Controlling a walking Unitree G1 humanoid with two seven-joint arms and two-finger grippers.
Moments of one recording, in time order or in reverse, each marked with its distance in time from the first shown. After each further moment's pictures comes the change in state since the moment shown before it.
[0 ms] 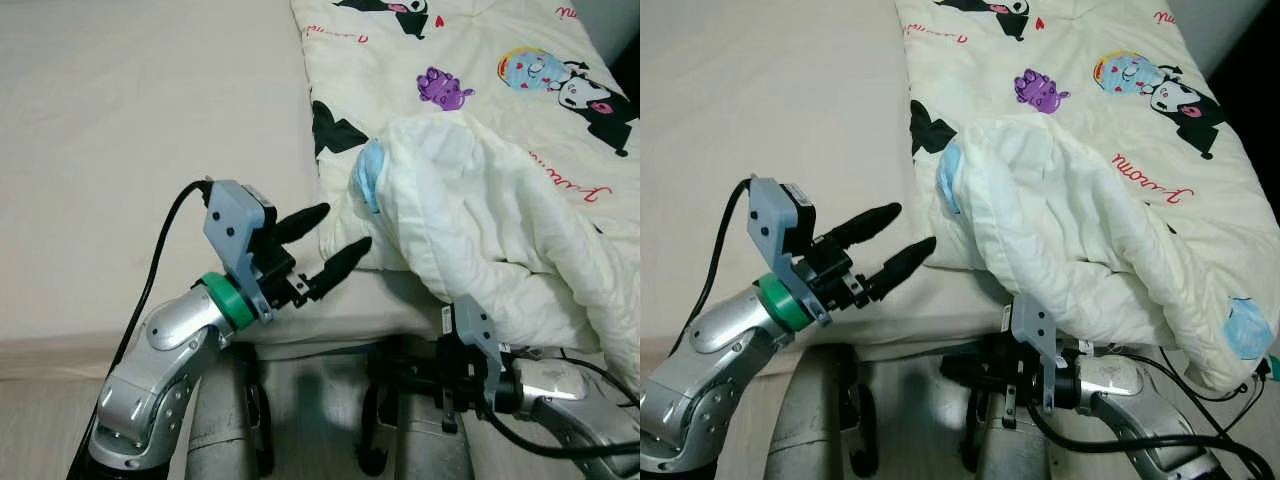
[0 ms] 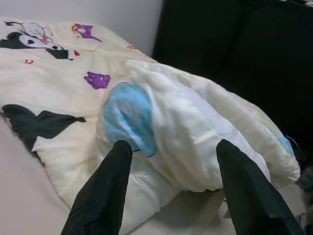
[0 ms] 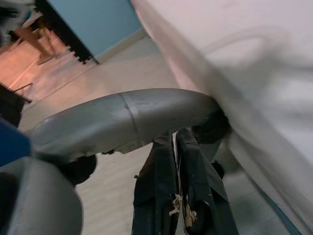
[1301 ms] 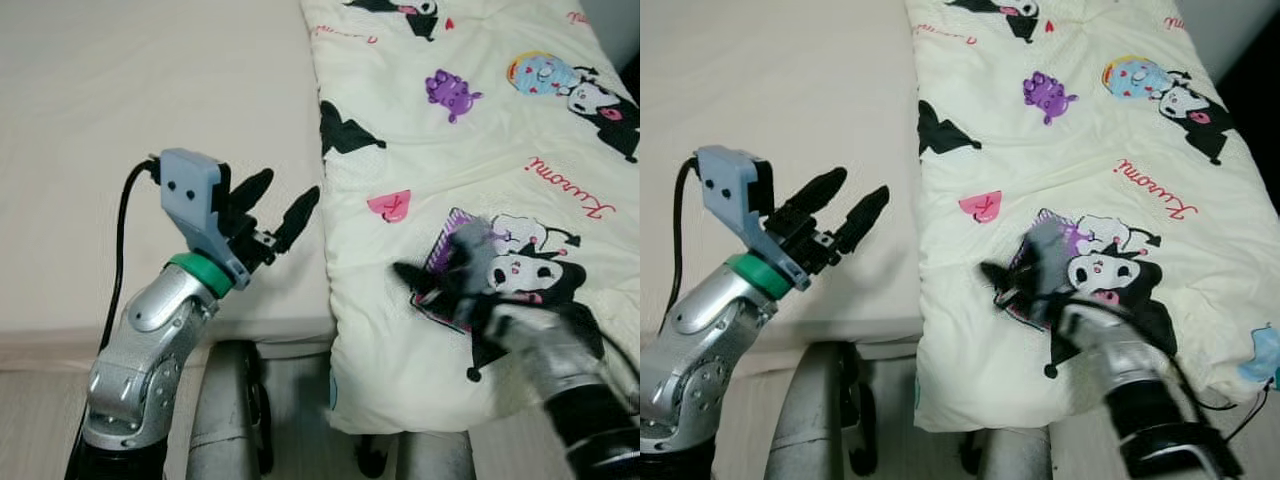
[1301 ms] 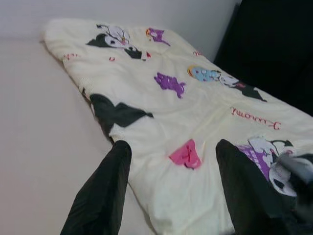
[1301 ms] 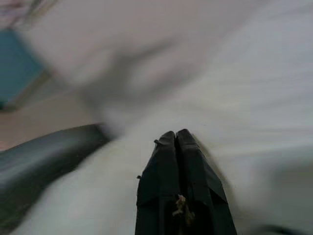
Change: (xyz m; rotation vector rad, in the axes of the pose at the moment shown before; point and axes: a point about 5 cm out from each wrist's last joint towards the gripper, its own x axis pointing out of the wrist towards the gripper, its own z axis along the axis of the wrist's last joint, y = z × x) left arm -0.006 0.024 0.001 -0.012 0.002 0.245; right arm 0.029 -0.086 -0.018 0.146 -0.077 -0.382
